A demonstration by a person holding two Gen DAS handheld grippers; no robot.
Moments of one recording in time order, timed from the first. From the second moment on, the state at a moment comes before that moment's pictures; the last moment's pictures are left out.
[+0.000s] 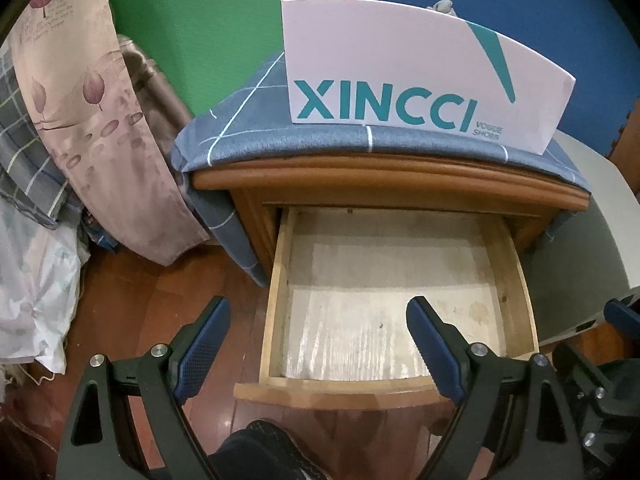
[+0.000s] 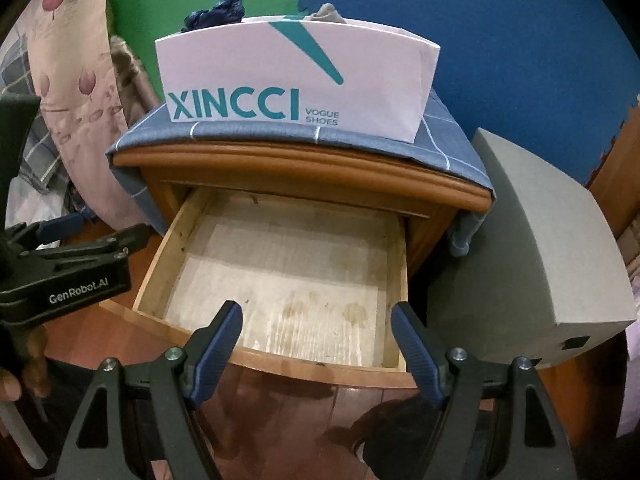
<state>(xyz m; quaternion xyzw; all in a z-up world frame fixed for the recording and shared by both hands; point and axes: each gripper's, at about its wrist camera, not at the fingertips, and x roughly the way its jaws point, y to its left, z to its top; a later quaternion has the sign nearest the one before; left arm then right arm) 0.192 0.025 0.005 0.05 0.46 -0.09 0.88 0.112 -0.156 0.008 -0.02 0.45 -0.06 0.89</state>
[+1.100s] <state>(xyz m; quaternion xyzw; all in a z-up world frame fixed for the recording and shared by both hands) 0.193 0.010 -0.009 0.07 0.48 -0.09 0.87 0.119 -0.157 -0.007 -0.01 0.47 -0.07 0.88</state>
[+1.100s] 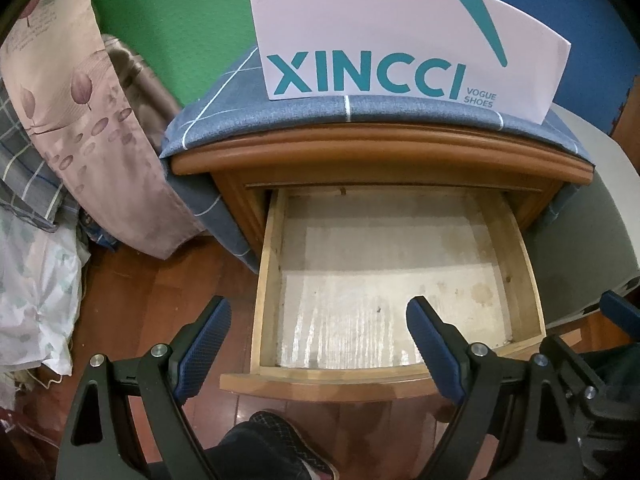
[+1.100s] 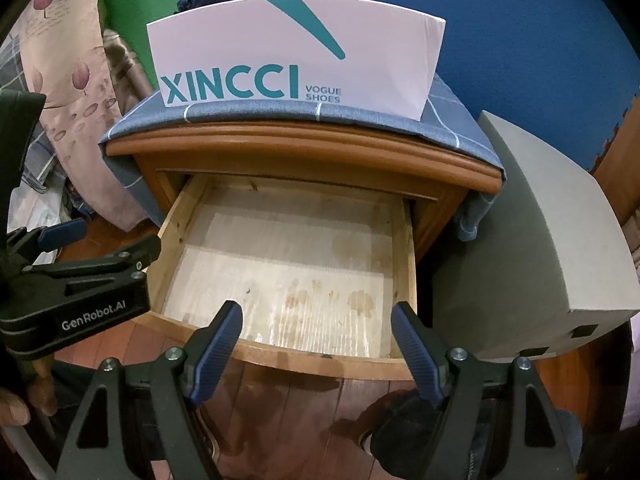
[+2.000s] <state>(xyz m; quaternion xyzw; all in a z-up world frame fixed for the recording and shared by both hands) 0.193 0.008 -0.013 0.07 0.49 -0.10 0.86 0.123 -0.159 -0.019 0.00 0.49 -0.06 0.87</state>
